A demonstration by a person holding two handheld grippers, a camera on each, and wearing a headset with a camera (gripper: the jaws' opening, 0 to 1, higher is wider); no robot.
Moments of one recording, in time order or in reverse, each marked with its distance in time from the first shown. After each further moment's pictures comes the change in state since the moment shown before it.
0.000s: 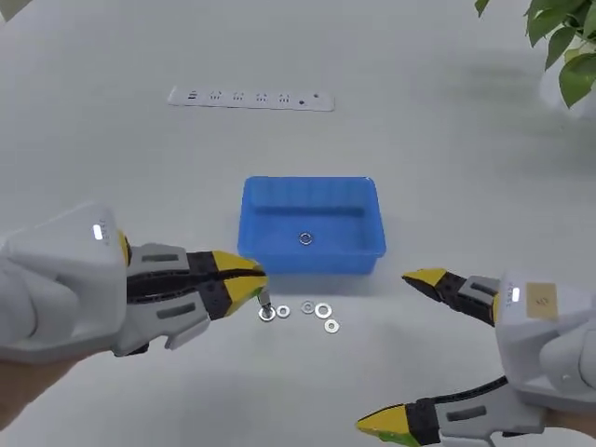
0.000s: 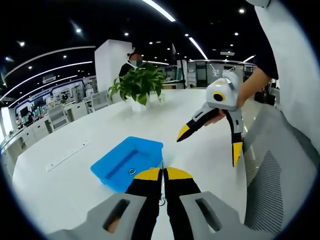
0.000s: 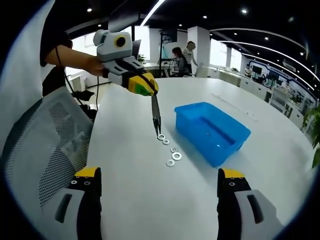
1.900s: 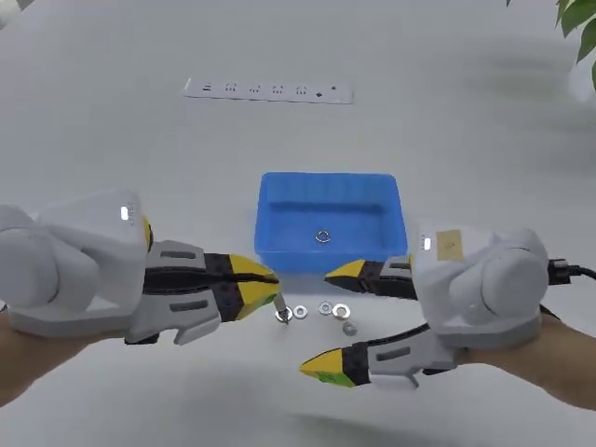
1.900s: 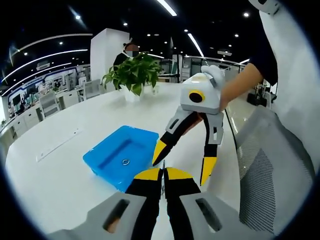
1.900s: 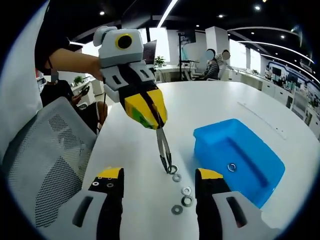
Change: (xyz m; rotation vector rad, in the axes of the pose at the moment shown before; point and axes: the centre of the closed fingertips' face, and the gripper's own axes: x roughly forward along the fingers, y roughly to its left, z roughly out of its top) left arm 0.000 0.003 -0.014 -0.070 0.064 -0.095; right arm 0.079 0.008 0.049 -0.042 -0.021 0.209
